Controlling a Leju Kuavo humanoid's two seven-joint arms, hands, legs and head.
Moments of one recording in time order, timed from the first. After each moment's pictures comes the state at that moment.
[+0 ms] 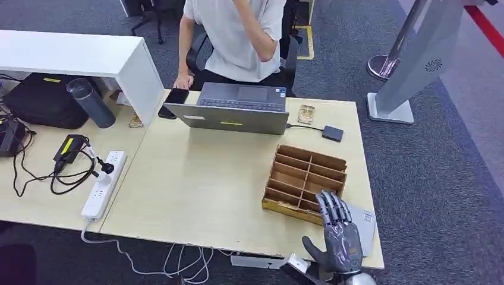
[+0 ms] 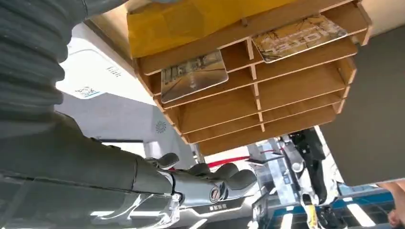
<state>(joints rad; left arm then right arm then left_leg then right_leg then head) -0.06 -0.20 -0.19 -0.21 0.67 0.60 -0.07 -0.05 -0.05 0.56 -1.23 1.14 -0.69 -0.06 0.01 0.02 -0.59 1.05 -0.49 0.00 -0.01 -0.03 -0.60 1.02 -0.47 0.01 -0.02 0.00</state>
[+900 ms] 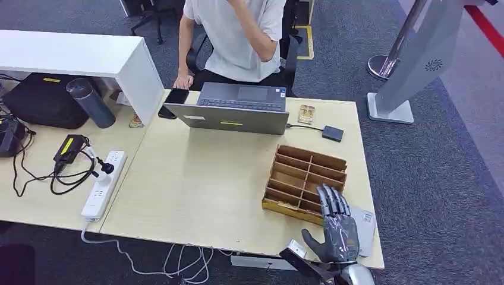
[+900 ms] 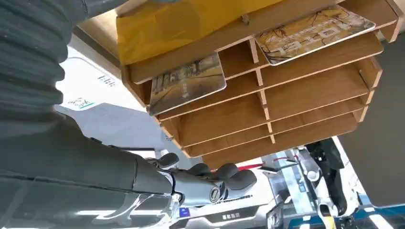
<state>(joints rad) -0.06 -0.20 -0.19 -0.21 0.67 0.60 -0.06 -0.11 0.01 0.52 -1.12 1.12 -0.69 -0.08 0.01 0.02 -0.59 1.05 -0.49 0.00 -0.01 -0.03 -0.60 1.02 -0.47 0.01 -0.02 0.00</state>
